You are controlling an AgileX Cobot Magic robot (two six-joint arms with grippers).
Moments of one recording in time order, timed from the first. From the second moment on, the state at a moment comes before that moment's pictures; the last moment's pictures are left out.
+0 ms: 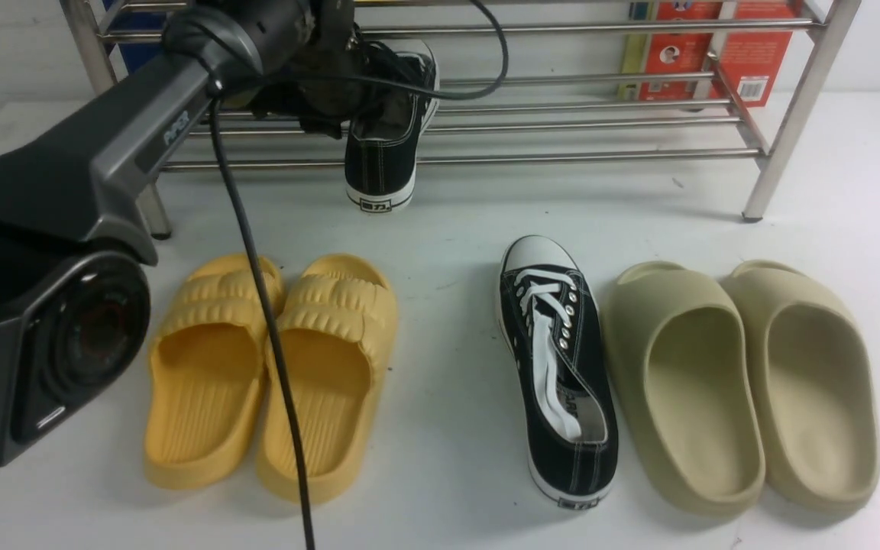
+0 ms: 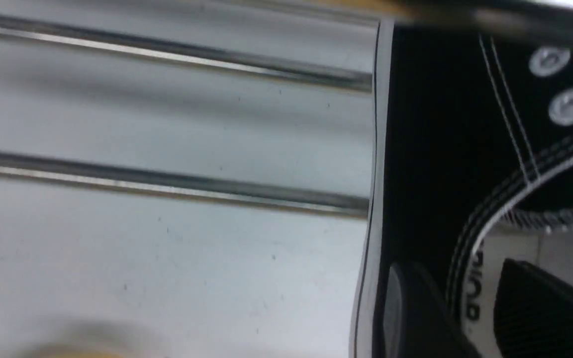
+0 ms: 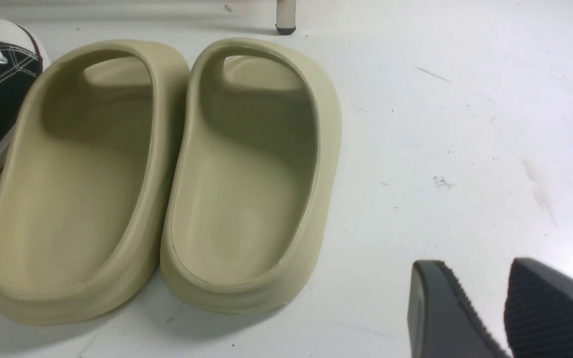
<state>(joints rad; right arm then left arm) -0.04 -0.01 0.02 -0.08 0.38 0.12 -0.35 2.25 -2.24 0.16 0.98 -0.58</state>
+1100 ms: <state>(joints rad) -0.04 -0.01 0.02 -0.08 0.38 0.12 -0.41 1.92 -1.53 -0.02 0.72 -0.08</state>
